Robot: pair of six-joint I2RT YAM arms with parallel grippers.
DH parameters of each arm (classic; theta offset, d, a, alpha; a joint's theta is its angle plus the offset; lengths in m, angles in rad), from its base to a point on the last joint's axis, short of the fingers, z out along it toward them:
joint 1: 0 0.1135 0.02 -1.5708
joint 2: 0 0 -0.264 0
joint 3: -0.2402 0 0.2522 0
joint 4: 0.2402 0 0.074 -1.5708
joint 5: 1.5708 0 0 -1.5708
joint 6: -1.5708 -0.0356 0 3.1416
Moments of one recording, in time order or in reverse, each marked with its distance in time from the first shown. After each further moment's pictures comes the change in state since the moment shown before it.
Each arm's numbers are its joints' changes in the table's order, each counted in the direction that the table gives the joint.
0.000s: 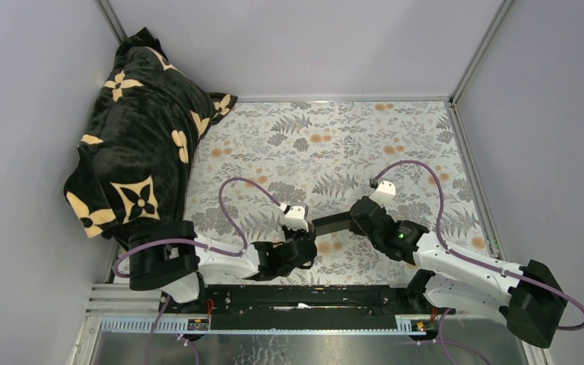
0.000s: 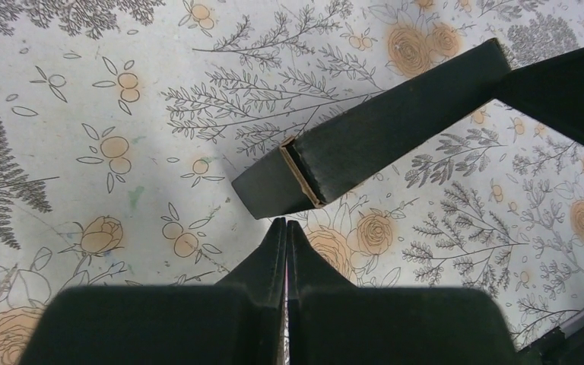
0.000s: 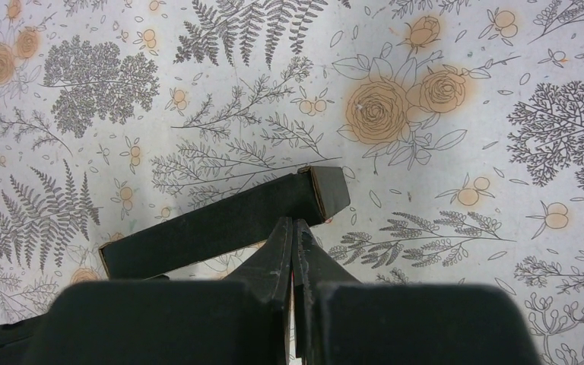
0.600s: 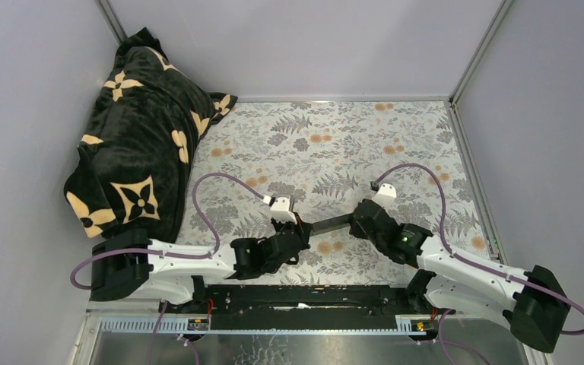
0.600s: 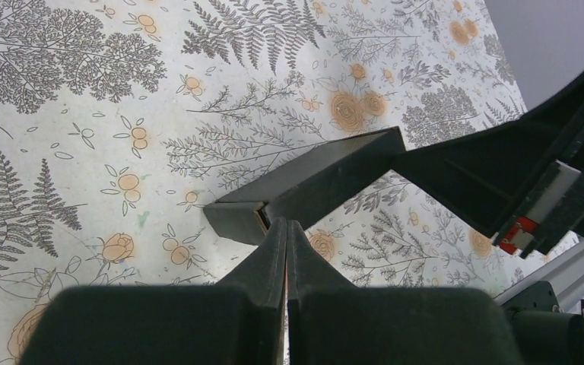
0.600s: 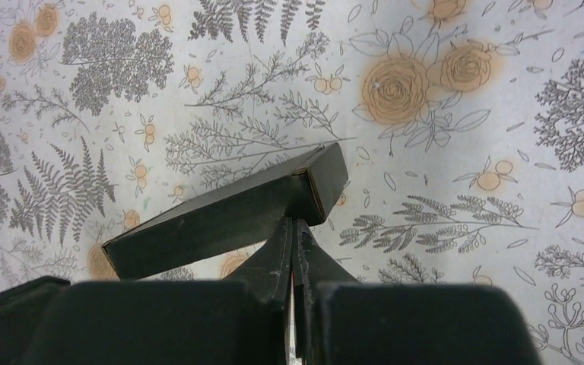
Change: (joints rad) left arm 0.000 -0.279 0.016 0.105 -0.023 -0.014; right arm 0.000 -0.024 0.017 -0.011 -0.054 -0.008
